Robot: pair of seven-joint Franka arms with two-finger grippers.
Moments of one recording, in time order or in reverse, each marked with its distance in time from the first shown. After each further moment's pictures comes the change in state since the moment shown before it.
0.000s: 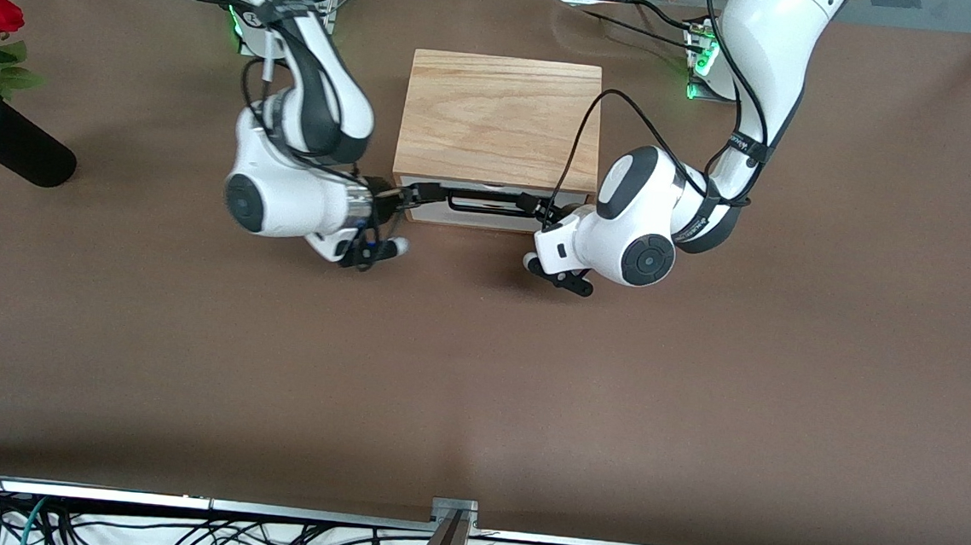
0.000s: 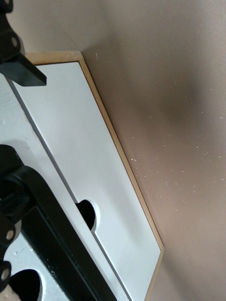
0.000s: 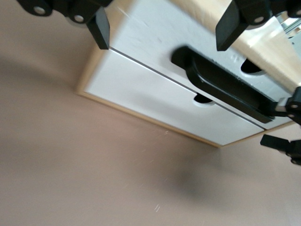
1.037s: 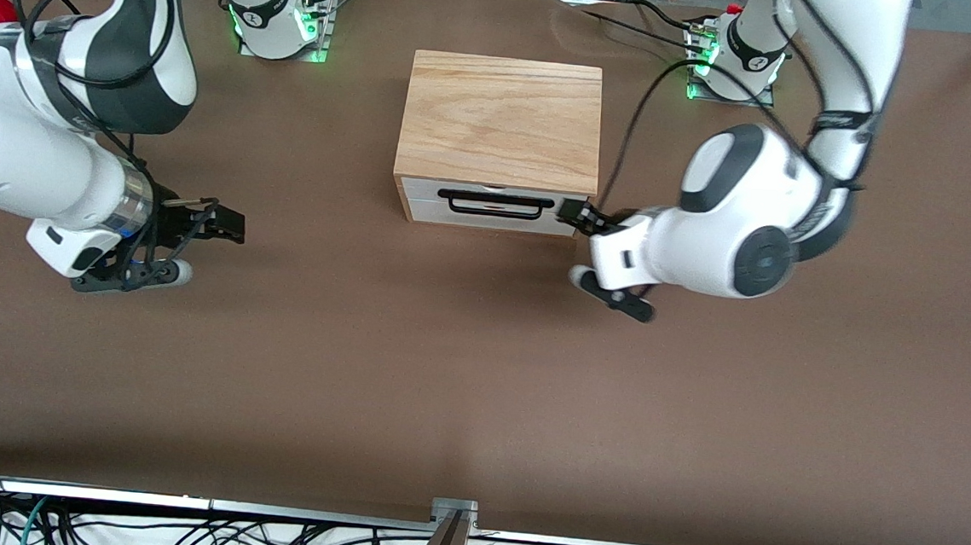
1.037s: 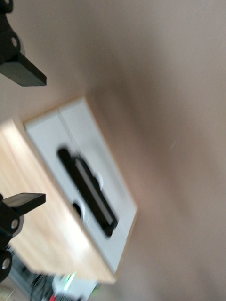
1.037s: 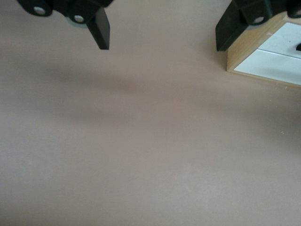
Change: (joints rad) left arm 0.136 -0.087 0.027 0.284 0.113 -0.221 0.013; right arm -0.014 -0.032 -0.296 0.325 -0.455 -0.190 -0.001
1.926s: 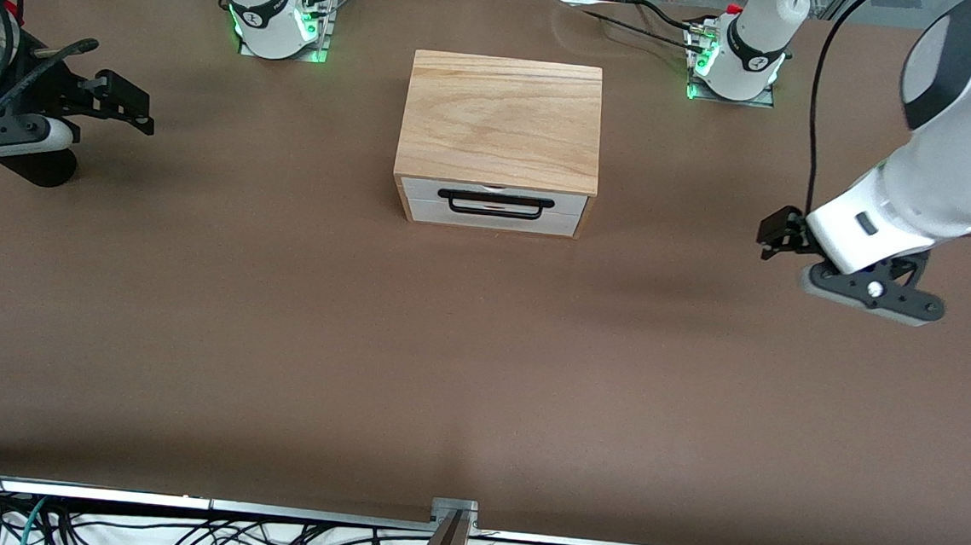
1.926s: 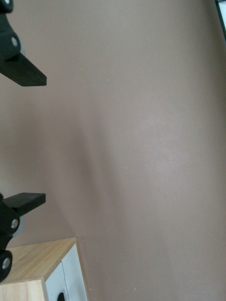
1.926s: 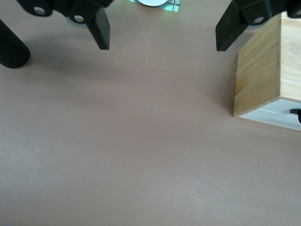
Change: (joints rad) left arm 0.165 -0.265 0.013 -0.024 0.452 -0.059 0.002; right arm -0.432 -0.341 0.451 -0.126 -0.202 -0.183 0.001
